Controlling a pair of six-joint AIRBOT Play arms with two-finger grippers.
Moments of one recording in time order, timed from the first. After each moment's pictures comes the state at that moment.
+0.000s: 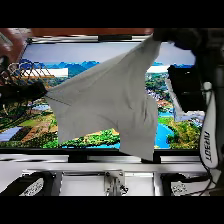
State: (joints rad) left arm 0.02 -1.05 1.07 1.30 -0.90 -1.73; right arm 0.15 -1.62 1.89 1.65 -0.70 -1.61
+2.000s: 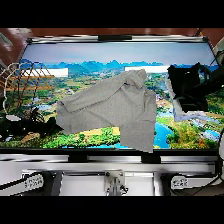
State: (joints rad) left arm 0.36 -1.31 0.63 0.84 -1.04 -1.31; right arm -0.33 -1.59 1.52 2.02 -1.58 -1.72
